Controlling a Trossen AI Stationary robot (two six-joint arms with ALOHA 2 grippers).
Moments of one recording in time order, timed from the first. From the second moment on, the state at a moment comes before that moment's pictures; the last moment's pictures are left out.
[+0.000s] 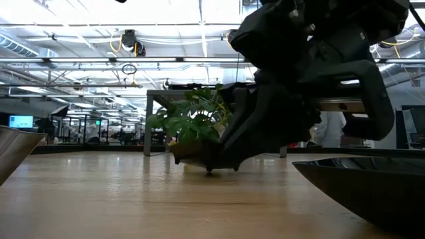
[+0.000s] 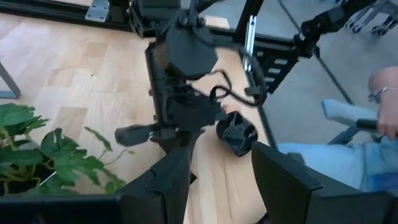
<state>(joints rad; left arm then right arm) -0.42 1.25 1.04 -0.28 -0.13 -0.37 0.36 1.96 0.93 0.39 0.00 -0.15</state>
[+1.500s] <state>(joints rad) -0.45 1.92 1.04 -0.04 -0.23 0.43 0.36 0.86 0.19 0.45 0.30 0.02</state>
